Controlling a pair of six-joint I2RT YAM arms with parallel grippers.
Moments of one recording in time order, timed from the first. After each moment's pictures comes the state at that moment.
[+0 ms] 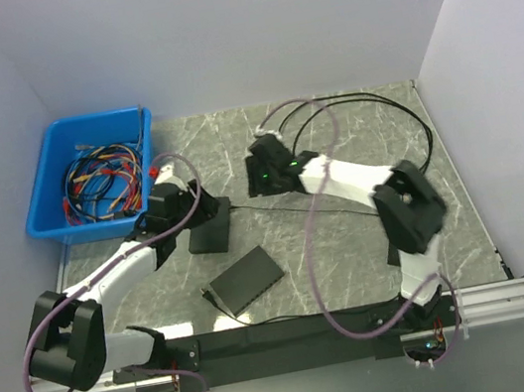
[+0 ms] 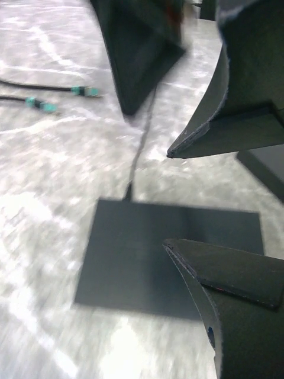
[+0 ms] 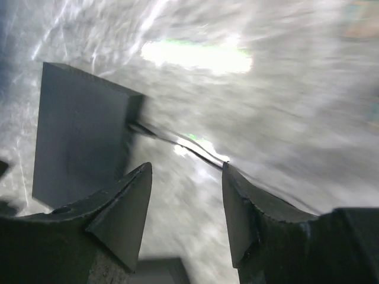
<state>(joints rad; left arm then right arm) -0.38 1.28 0.65 0.11 0.03 -0.62 0.69 1.93 1.39 -0.31 0.08 0.61</state>
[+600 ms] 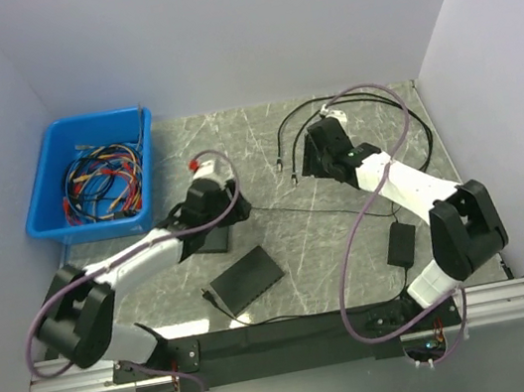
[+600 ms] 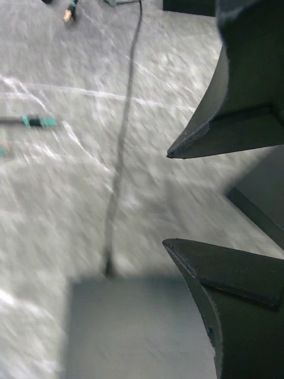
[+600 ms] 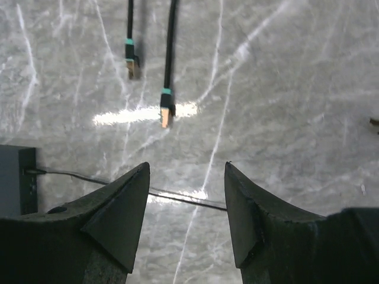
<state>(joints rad) -0.63 1.39 0.75 0.06 -0.10 -0.63 0.45 1.55 1.12 -0.35 0.26 0.53</state>
